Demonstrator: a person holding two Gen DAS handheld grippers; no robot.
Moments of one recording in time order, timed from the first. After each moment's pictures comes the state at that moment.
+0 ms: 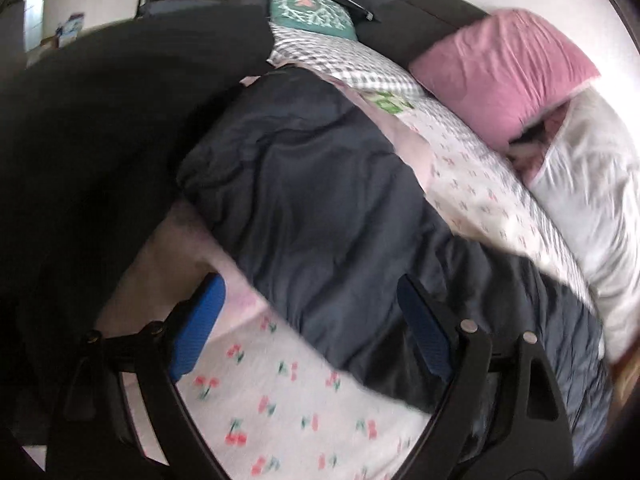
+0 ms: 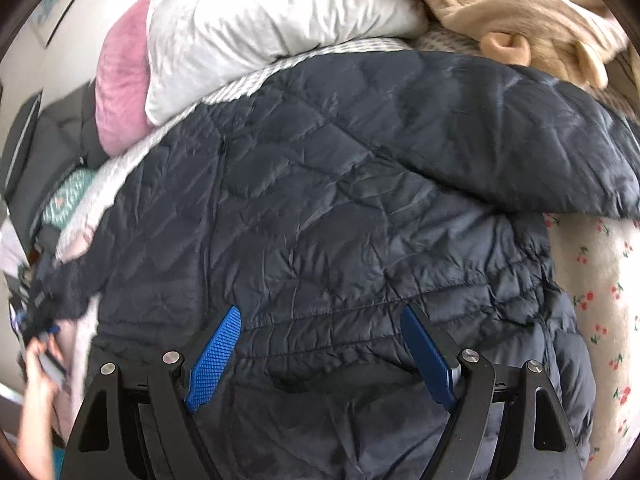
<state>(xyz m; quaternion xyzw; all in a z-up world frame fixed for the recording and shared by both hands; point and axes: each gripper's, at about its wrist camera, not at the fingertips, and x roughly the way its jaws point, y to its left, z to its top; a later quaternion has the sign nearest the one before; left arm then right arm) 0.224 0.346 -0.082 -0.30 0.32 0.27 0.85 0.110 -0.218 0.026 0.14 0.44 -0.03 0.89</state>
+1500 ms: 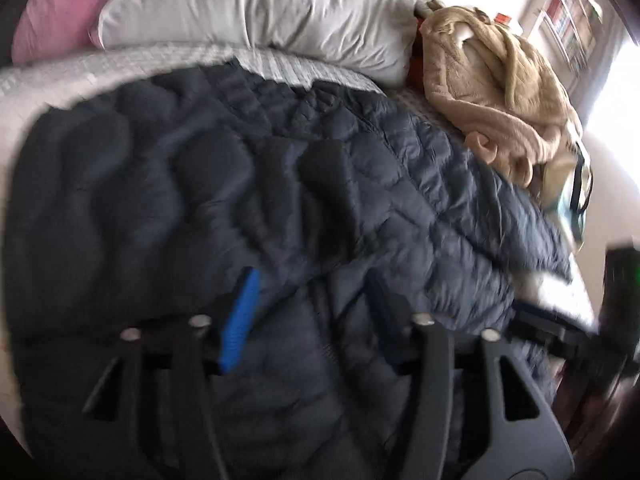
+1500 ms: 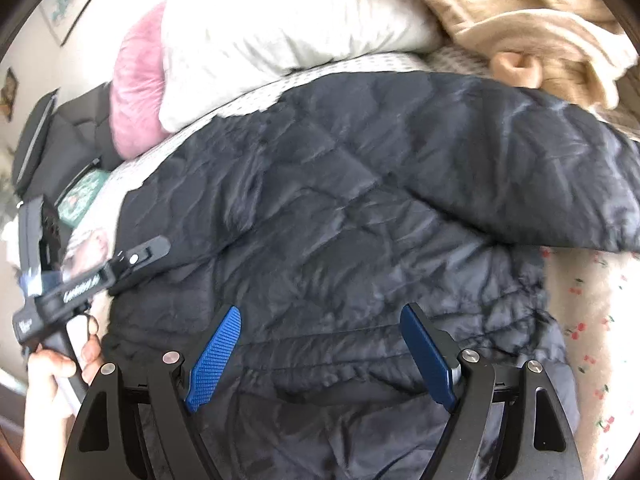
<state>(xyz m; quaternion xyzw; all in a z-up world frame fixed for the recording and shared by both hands) 0.254 -0.020 -0.027 -0.05 0.42 -0.25 0.87 0.114 -0.230 0.045 0.15 0.42 0.01 0.90</state>
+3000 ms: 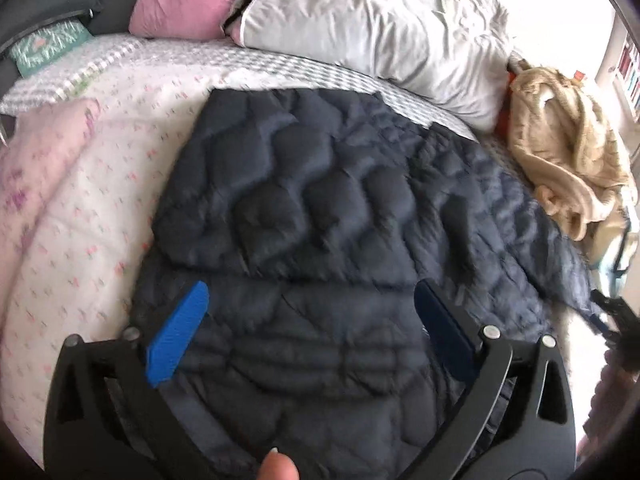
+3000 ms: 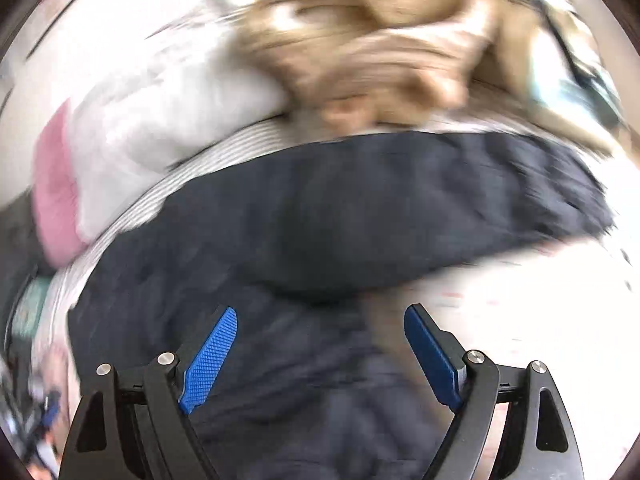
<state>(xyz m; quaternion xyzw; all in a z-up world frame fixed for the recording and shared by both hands) 0.217 0.072 -0.026 -0.12 0.43 -0.10 0.89 0.055 -0.338 0.081 0.24 0.34 -0.21 0.88</state>
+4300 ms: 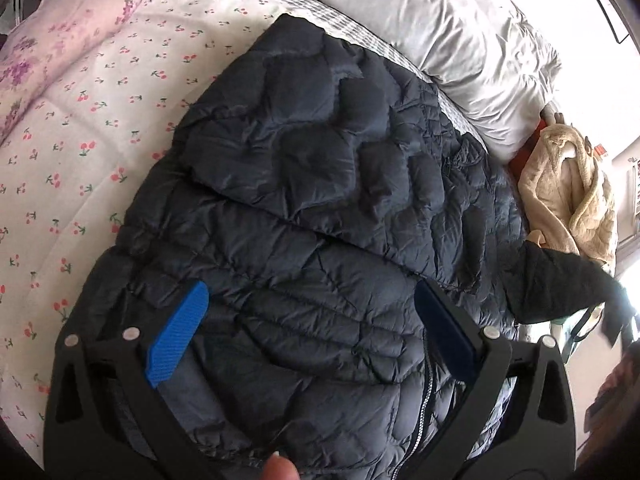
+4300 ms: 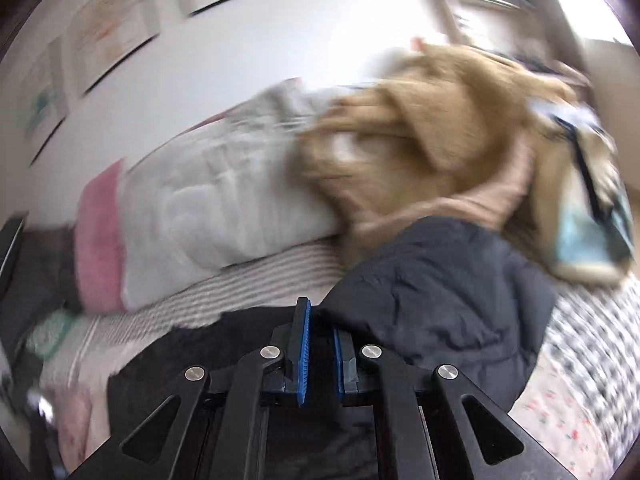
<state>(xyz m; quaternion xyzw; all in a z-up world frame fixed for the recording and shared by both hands) 0.225 0.121 -0.074 -0.26 0.49 -0.08 0.83 0.076 -0.302 0.219 0.15 0.18 -0.14 0.96</state>
